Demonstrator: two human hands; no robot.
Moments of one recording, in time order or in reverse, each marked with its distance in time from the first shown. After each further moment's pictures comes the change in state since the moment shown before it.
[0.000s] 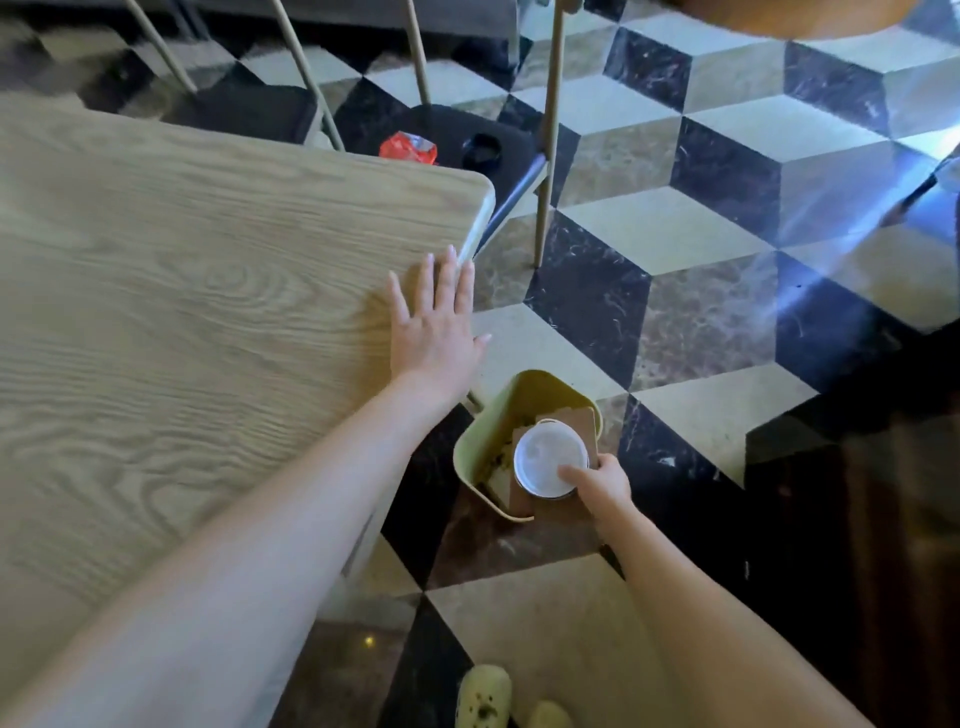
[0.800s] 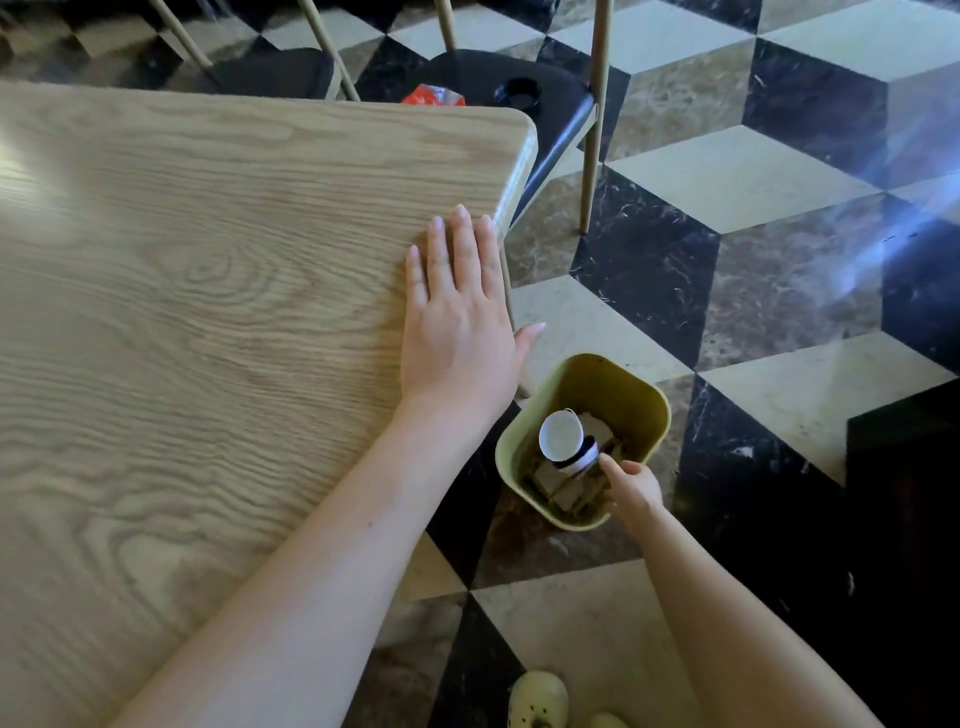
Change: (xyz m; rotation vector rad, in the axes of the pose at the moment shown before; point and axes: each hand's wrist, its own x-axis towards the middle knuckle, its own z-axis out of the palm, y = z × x) left_hand 0.010 0.000 0.007 0.049 0.086 -0.041; right_hand 0.120 0.043 0.061 0.092 -0.050 0.160
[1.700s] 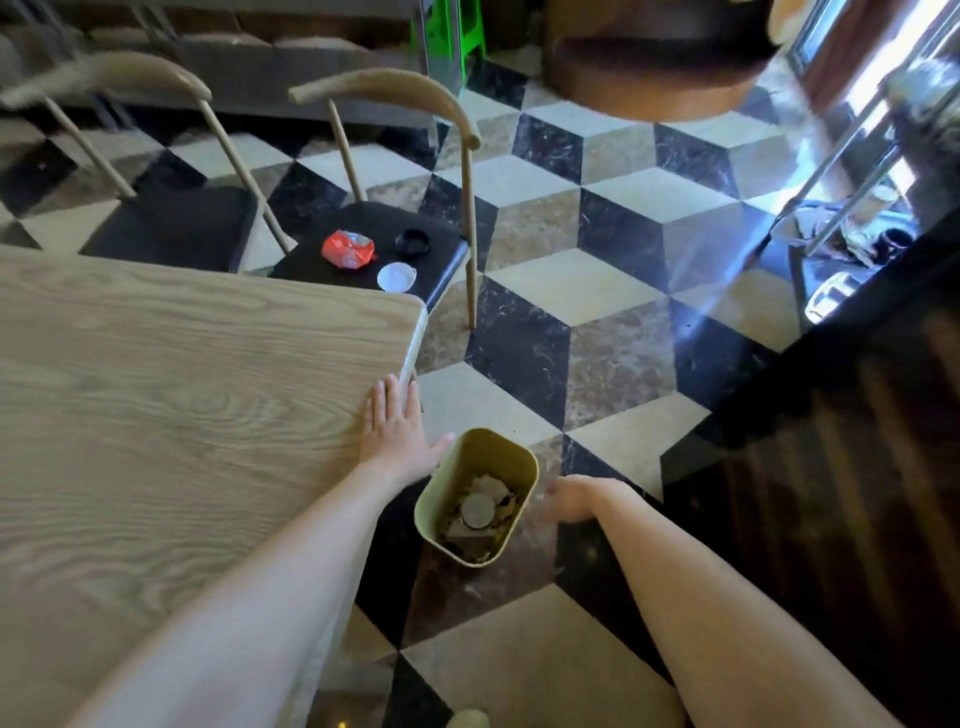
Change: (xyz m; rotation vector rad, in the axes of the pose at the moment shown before) left_hand -0.009 -0.002 -0.053 -0.287 -0.461 0.050; right_hand -0.230 -0.137 -0.134 -1.277 -0.296 -0.299
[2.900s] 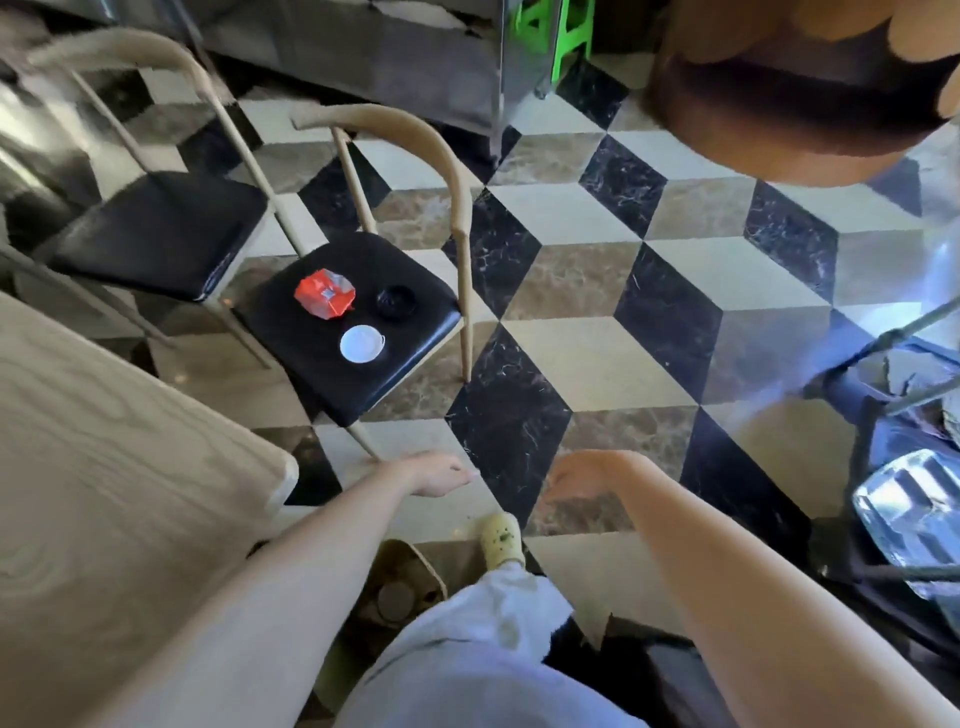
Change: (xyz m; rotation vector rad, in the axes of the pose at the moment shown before) left_hand 0.261 0.176 -0.097 -0.351 -0.535 -0.064; right_hand 0.175 0.122 -0.361 -0.481 -0.142 -0.172
